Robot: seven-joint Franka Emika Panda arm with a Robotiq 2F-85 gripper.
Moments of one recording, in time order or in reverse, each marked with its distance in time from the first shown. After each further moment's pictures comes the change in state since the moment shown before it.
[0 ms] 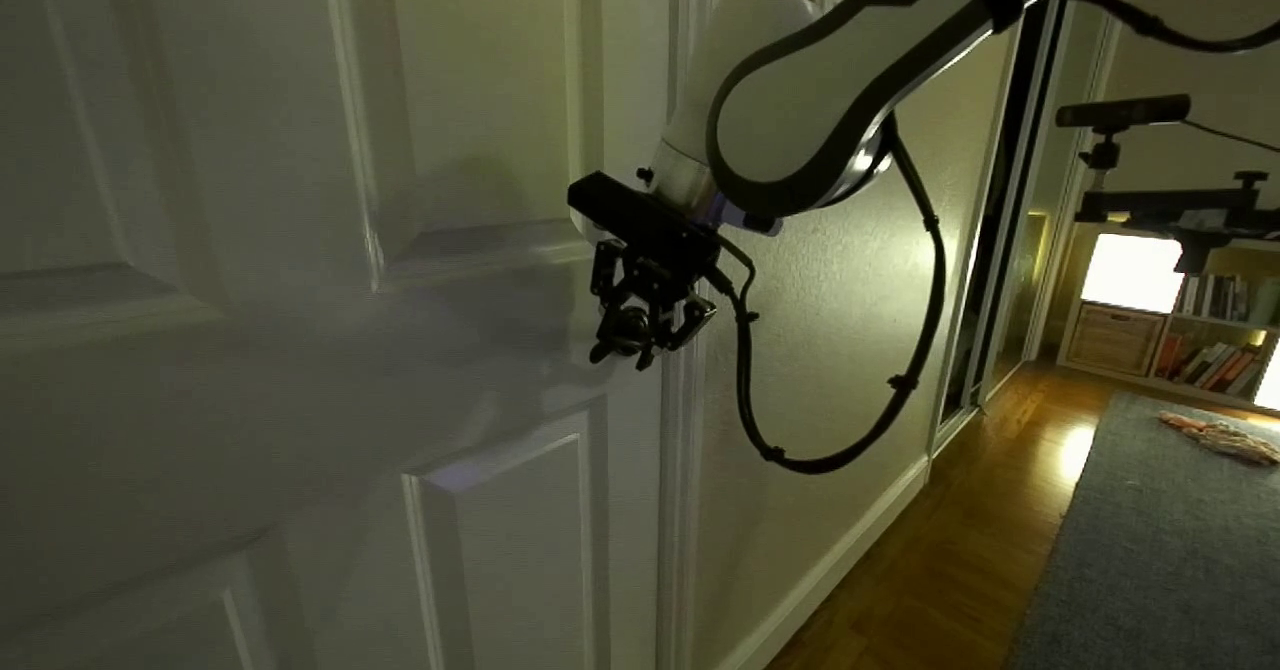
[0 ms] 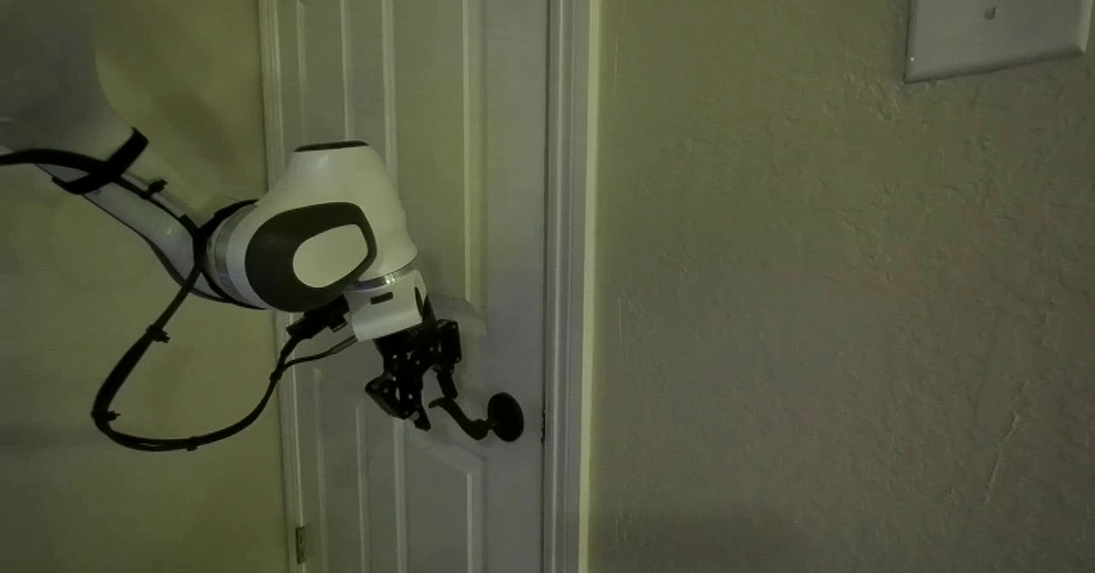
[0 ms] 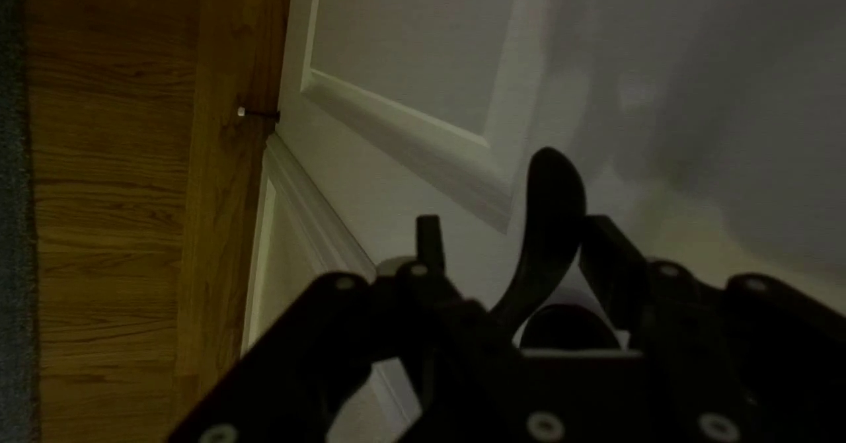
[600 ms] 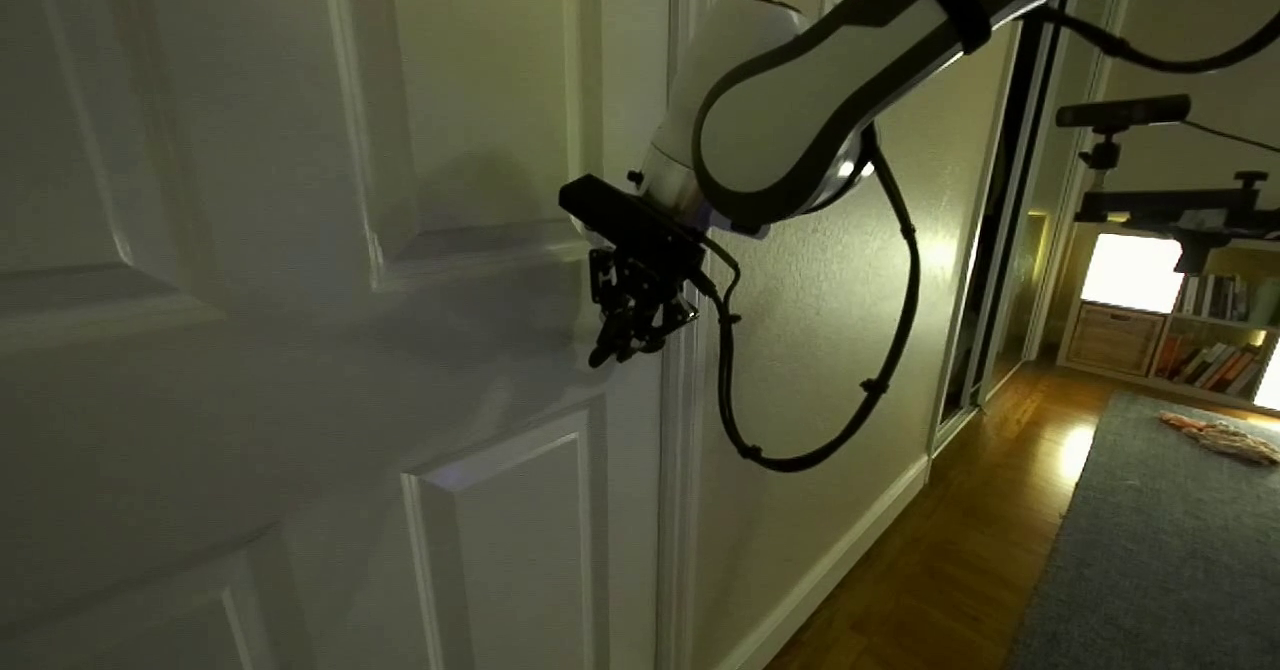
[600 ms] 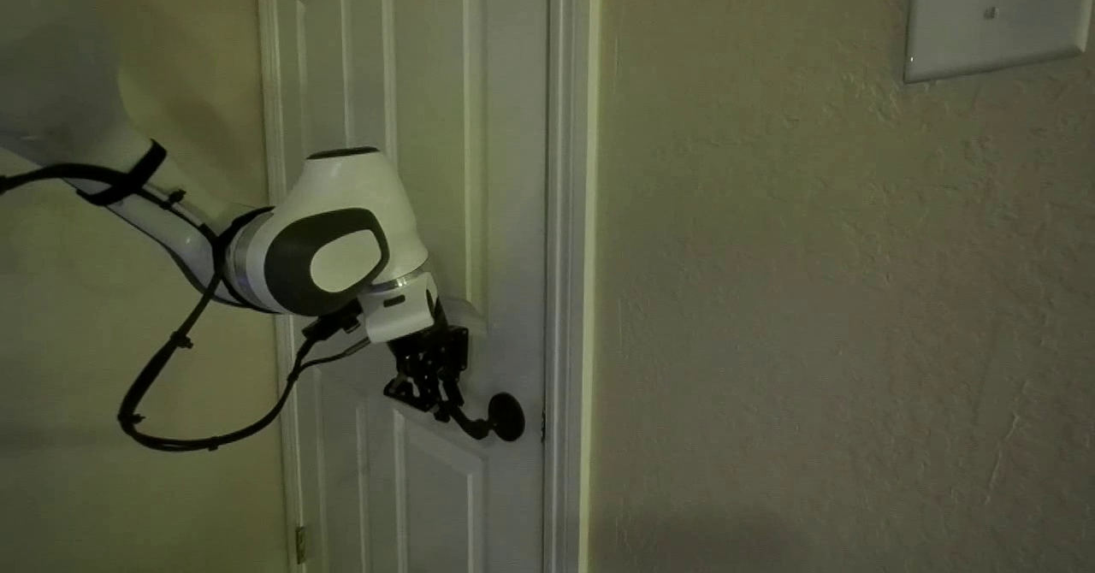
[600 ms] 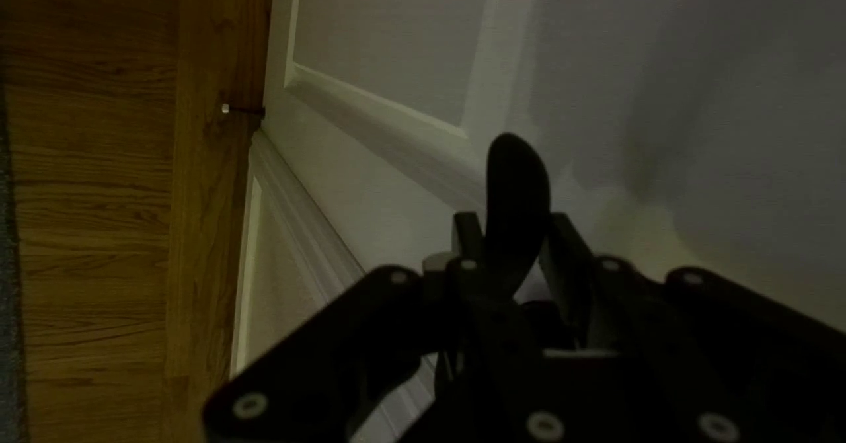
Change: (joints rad) arm 0.001 0.044 -0.011 0.060 0.000 -0.001 0.011
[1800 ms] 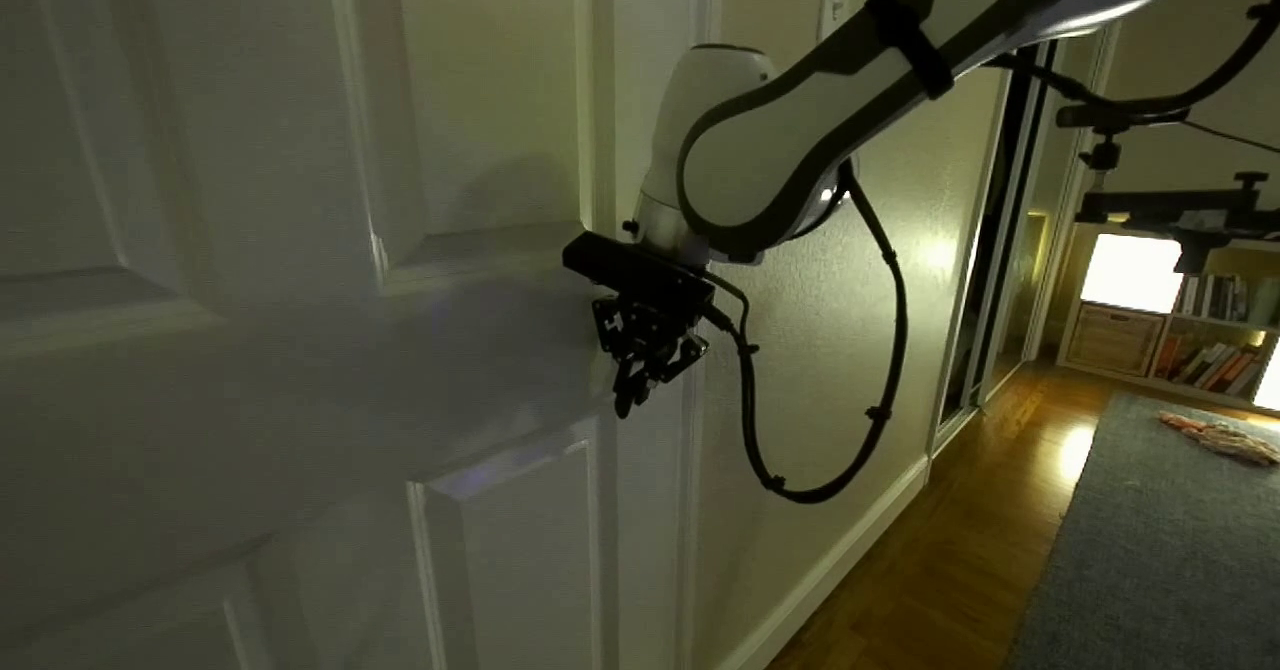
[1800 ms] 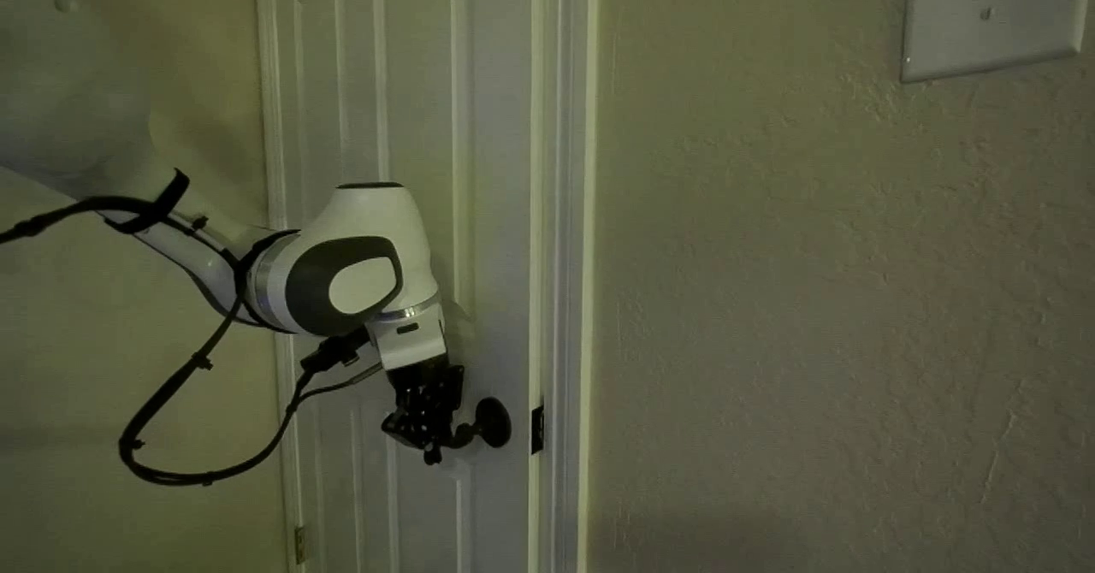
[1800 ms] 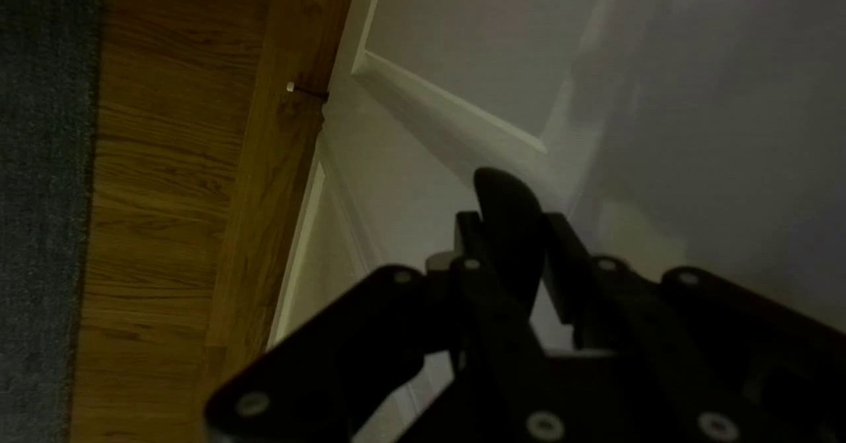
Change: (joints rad) arm -0.016 0.076 0.015 0.074 -0.011 -0.148 -0.101
